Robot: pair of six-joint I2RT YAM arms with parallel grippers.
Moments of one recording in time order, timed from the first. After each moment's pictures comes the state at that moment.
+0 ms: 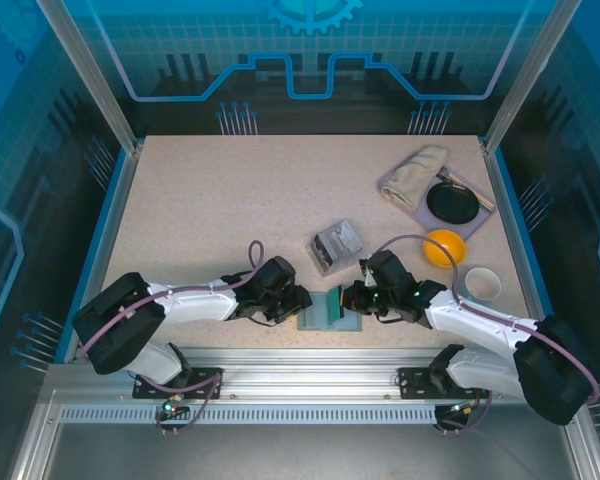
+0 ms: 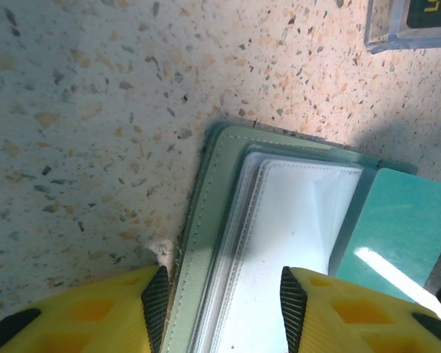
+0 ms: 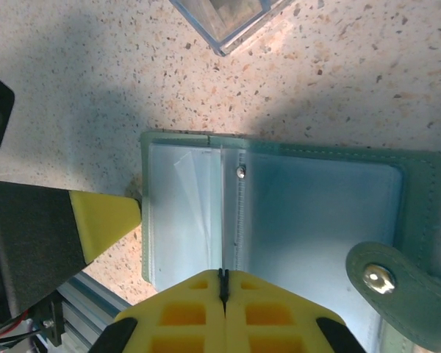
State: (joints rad) left arm -0.83 1.49 0.61 -0.09 0.20 -1.28; right arm 0.67 1.13 0.46 -0.21 -0.30 0.89
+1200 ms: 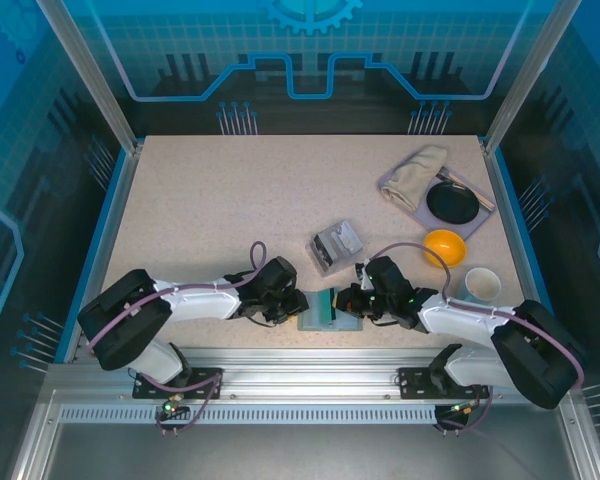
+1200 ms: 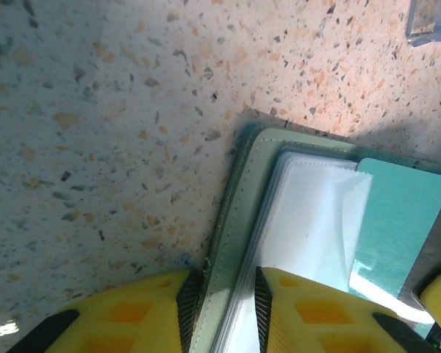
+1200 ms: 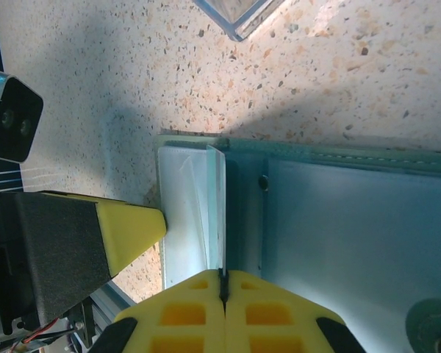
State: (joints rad) left arm -0.83 1.52 0.62 -0.11 0.21 -1.27; right arm 0.68 1.24 0.36 0.08 -0.37 0.98
